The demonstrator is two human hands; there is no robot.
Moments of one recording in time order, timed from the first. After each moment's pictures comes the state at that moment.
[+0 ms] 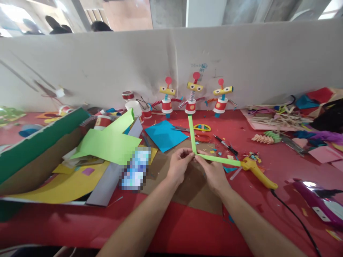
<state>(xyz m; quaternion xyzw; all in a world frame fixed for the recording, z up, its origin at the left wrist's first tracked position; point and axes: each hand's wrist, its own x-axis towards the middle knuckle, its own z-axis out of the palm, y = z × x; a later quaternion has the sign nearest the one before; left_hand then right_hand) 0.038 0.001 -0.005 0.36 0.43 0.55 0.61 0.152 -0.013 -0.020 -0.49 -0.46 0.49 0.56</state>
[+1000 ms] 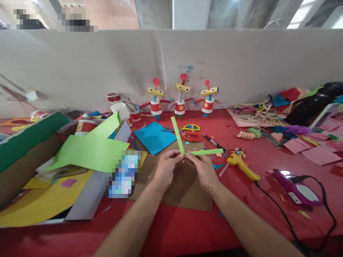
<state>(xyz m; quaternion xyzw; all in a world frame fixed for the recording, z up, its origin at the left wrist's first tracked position) 0.028 0.003 0.001 0.33 0.43 0.51 0.67 0.150 -0.010 -0.018 -0.45 -0.41 0.53 0.59</state>
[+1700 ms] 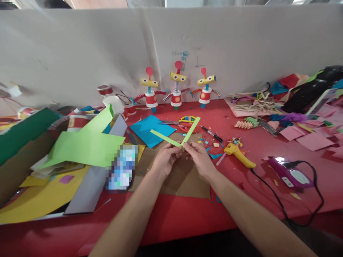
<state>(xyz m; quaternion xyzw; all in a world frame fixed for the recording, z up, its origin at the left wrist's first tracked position) 0.029 0.007 0.003 0.26 0.42 0.47 0.73 0.154 -0.009 -0.015 -0.47 -0.44 0.55 0.53</state>
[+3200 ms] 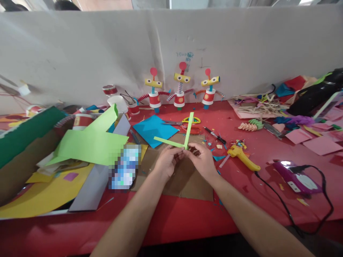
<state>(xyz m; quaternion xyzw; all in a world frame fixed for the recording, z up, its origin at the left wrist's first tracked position) 0.030 0.007 -0.001 0.24 0.44 0.49 0.72 0.158 -0.013 -0.014 -0.52 -0.60 0.30 0.53</state>
